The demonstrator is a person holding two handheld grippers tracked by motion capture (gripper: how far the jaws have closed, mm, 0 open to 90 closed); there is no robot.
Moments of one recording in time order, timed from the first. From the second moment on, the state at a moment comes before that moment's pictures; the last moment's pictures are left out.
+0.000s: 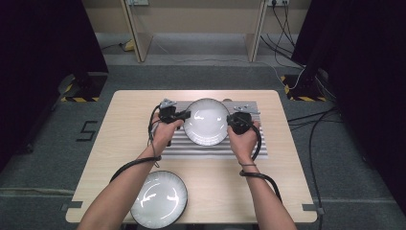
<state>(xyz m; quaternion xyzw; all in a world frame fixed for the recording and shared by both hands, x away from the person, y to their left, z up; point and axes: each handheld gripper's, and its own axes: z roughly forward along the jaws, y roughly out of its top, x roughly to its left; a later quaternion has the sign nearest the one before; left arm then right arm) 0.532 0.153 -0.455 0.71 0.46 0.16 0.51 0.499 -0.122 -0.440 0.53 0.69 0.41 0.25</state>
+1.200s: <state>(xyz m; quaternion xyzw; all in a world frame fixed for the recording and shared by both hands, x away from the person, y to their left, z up) 0.538 0.146 -0.475 0.71 0.47 0.16 0.49 0.516 -0.122 -0.458 0.54 0.71 0.39 0.24</state>
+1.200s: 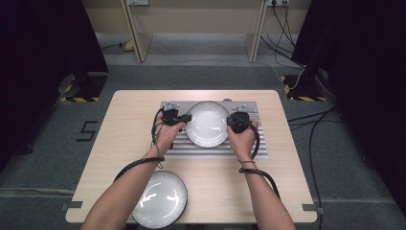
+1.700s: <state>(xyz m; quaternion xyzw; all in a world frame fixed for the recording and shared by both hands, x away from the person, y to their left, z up) 0.543 0.140 -0.480 0.71 0.50 0.15 0.47 0.521 -0.122 -0.466 0.55 0.71 0.37 0.23</state>
